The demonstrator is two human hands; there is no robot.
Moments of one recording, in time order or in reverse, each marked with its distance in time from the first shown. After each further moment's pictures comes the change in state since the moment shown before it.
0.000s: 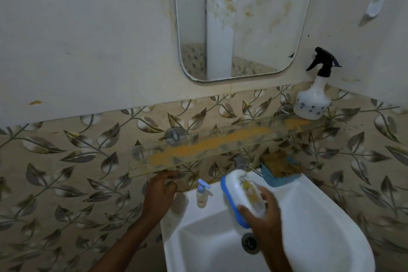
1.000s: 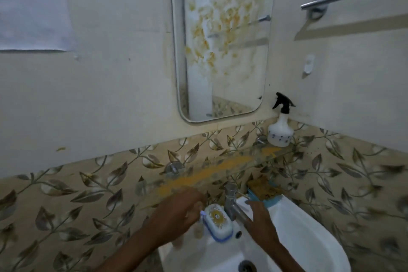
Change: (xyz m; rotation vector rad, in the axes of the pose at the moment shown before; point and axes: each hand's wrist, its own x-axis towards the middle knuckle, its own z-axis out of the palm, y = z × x) left_hand -0.019 0.099 -0.058 0.306 -0.378 0.714; right_hand 0.028 -0.013 -0.015 -0.589 -0.169 -0.130
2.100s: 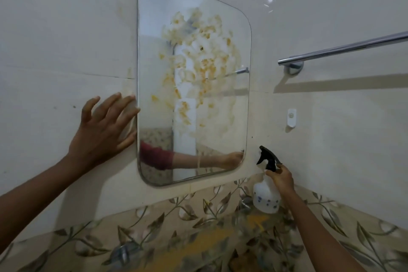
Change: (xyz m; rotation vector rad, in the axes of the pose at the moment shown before) left_hand 0.212 -0.075 -0.180 1.274 0.626 0.108; right_hand 0.265 0.003 -0.211 0.541 0.465 0.181
